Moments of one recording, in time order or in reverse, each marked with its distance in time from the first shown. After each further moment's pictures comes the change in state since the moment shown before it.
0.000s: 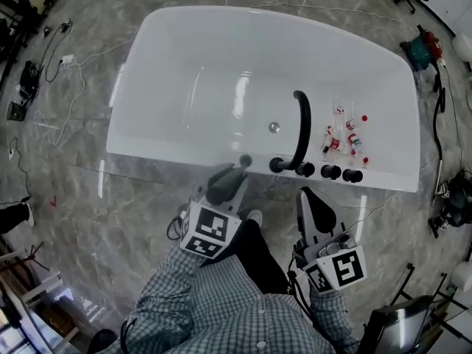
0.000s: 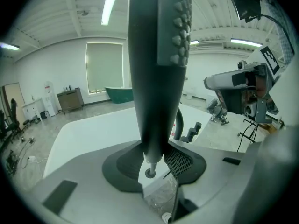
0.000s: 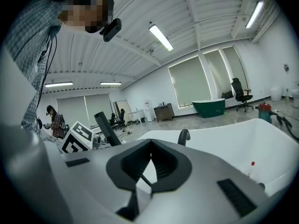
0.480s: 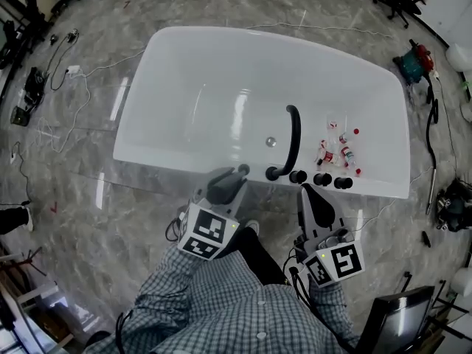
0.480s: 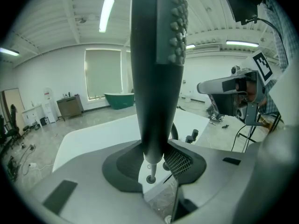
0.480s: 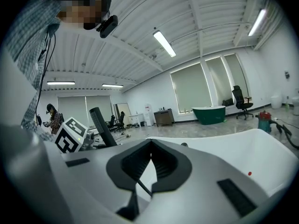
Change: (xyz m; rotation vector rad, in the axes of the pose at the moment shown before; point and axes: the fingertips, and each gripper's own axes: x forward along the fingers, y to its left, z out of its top) left arm -0.050 -0.014 0.043 0.041 -0.062 0.008; right arm -0.027 0.013 0.045 -0.057 -0.066 -0.005
